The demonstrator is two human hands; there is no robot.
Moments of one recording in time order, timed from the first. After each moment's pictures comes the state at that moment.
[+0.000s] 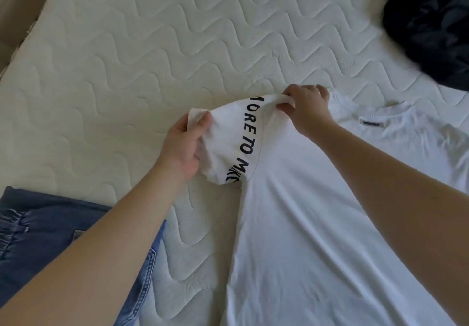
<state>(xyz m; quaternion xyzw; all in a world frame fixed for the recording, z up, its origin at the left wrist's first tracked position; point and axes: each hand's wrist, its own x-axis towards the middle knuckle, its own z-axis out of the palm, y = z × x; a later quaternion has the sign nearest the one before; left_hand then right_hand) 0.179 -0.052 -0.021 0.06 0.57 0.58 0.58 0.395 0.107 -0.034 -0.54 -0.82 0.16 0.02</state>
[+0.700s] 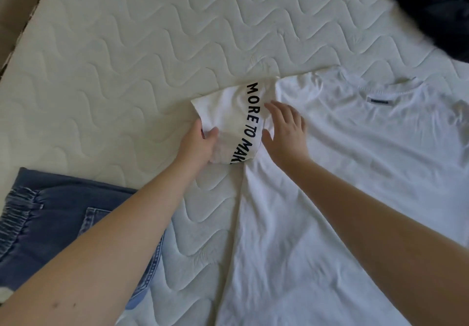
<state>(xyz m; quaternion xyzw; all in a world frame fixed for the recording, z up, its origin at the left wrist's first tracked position) 0.187 -0.086 -0.076 0.32 0.80 0.28 0.42 0.382 -0.014 -0.056 -0.54 -0.81 0.21 0.08</state>
